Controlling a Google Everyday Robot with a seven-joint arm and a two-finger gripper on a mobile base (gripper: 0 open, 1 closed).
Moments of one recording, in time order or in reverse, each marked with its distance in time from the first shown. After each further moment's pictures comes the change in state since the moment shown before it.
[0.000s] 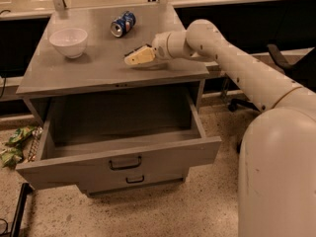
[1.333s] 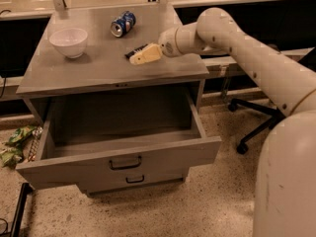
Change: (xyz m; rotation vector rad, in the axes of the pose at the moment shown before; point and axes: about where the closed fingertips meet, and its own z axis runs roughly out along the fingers) arm -0.011 0.021 -0.049 -0.039 0.066 0.004
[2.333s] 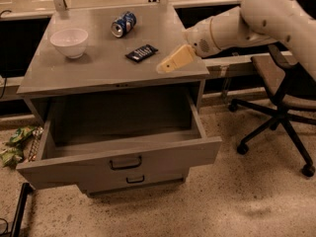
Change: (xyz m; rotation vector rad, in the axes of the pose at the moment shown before) arm 0.008 0.048 -0.130 -0.078 0.131 -0.128
